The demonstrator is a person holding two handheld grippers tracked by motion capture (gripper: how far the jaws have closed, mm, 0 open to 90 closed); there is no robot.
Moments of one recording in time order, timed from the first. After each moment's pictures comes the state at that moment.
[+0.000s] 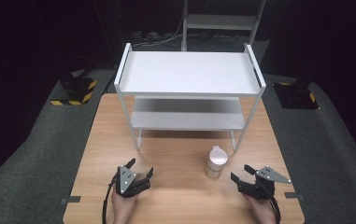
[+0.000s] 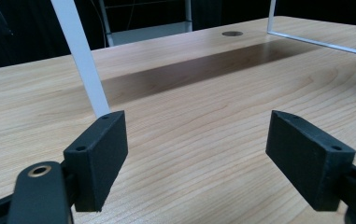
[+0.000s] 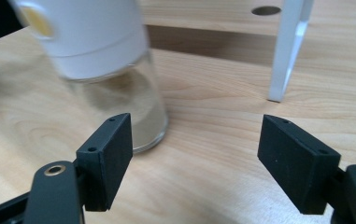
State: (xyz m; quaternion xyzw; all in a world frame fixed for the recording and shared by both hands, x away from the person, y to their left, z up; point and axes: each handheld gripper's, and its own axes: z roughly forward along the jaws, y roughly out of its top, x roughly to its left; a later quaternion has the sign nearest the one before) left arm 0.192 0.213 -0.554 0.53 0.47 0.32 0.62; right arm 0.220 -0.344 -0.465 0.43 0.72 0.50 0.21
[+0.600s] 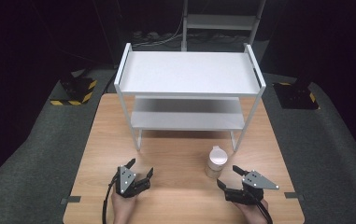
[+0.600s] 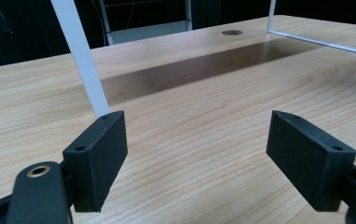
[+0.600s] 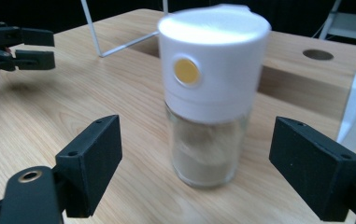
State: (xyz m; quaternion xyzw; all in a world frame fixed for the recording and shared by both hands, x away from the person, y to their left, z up) left arm 0.192 0.213 -0.553 0.54 0.48 0.32 0.62; right arm 0.209 -0.307 -0.450 0.35 0.75 0.52 0.22
